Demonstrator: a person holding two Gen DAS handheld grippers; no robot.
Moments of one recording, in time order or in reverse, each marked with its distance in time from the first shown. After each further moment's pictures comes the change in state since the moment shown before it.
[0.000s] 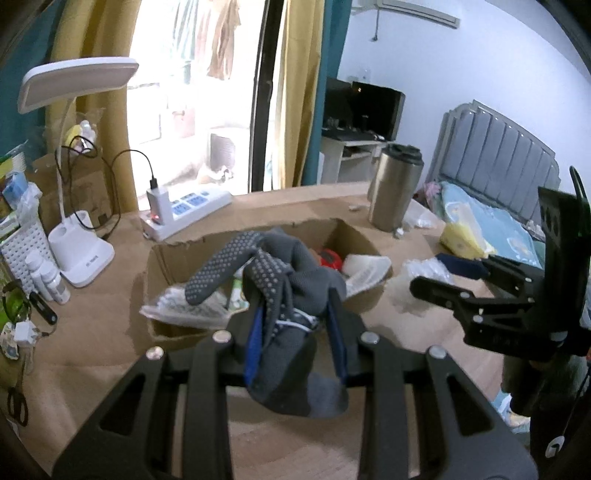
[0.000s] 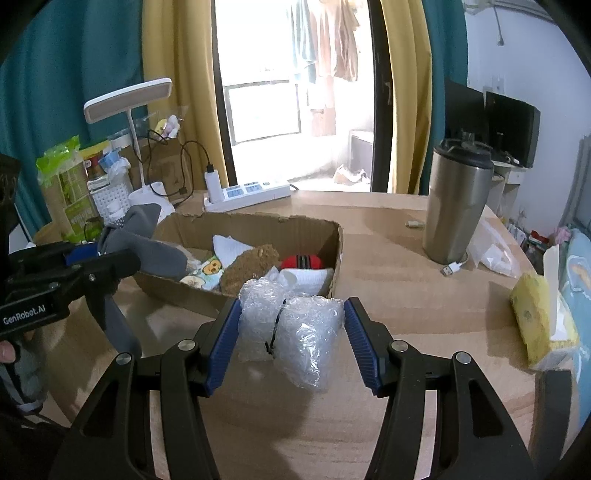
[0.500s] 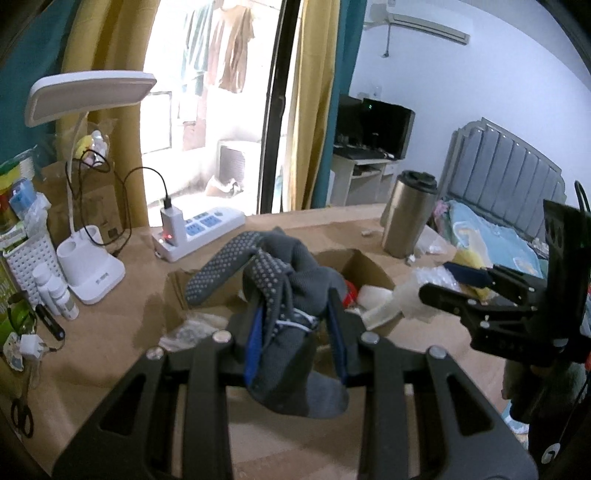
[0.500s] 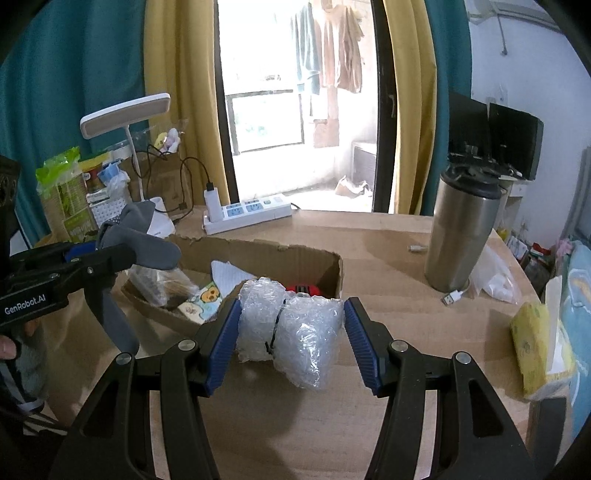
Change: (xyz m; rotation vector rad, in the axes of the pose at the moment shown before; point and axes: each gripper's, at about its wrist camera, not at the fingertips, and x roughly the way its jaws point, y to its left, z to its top) left arm 0.000 0.016 0.020 -0.034 -0.061 0.024; right arm 0.004 -0.004 0.023 -0.017 -0.039 0.006
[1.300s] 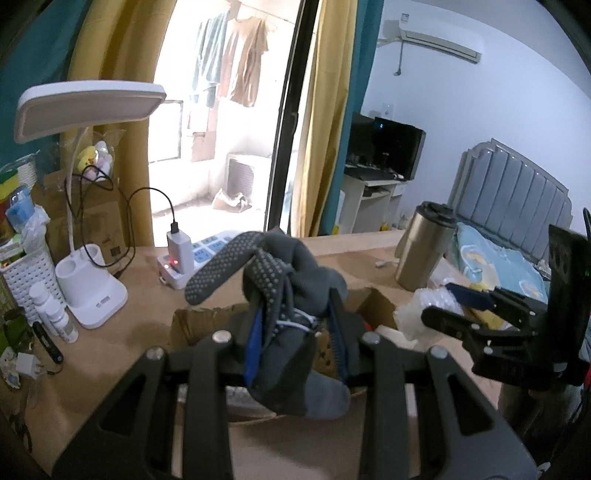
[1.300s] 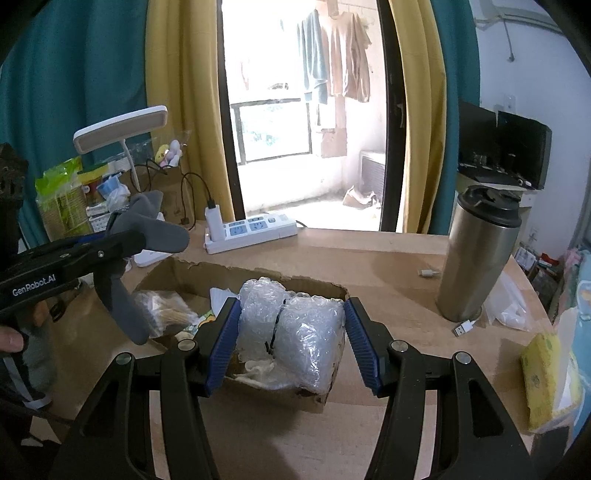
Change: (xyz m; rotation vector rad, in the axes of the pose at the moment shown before) left arm 0.022 0.015 0.026 -0.042 -0.060 0.014; right arm 0.023 -0.005 0.027 -0.014 -0.038 0.033
